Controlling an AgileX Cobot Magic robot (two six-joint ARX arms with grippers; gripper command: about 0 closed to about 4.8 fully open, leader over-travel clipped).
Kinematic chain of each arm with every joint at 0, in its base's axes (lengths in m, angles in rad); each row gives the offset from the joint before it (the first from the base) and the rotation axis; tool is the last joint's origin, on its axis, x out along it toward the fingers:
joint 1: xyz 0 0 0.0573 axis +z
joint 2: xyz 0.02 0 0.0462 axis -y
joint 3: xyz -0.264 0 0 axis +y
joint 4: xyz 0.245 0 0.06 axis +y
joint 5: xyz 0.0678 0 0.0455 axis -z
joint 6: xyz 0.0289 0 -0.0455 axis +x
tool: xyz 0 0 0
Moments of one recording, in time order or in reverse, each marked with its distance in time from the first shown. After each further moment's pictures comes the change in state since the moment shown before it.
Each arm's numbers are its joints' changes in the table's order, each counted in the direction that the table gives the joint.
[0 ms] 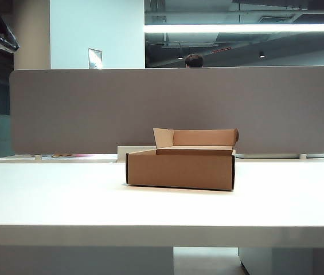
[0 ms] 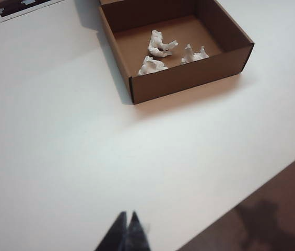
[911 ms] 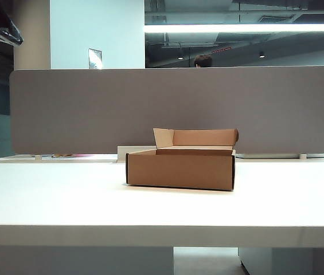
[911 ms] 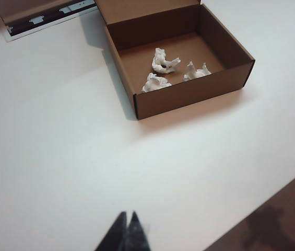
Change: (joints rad) left arm 0.000 0.001 0.002 -0.053 0.000 0.003; right arm 0.000 0.000 0.276 -0.337 0.150 -0.057
